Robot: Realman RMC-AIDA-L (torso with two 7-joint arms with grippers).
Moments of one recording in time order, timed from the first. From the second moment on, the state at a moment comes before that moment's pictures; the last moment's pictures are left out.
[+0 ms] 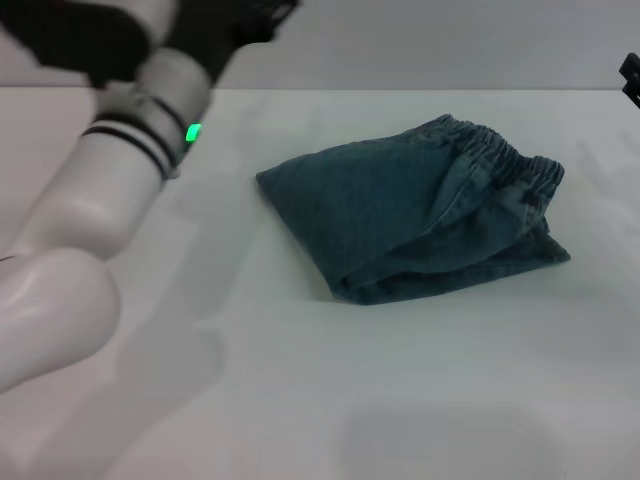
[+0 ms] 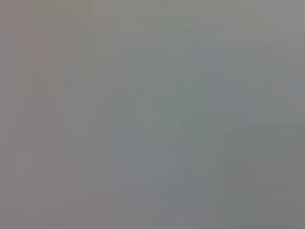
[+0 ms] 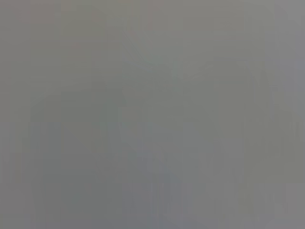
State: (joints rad) left arm -0.47 -2.06 2.08 1.01 2.03 -0.46 -2.62; right arm 0.49 2.08 -0.58 -0.35 -1.16 -1.08 0.77
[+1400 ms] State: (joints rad) left arm -0.54 -2.03 1.82 0.84 2.28 -0.08 -2.87; right arm 0.44 2.08 -0.56 -0.12 -0.73 -1.43 0.36
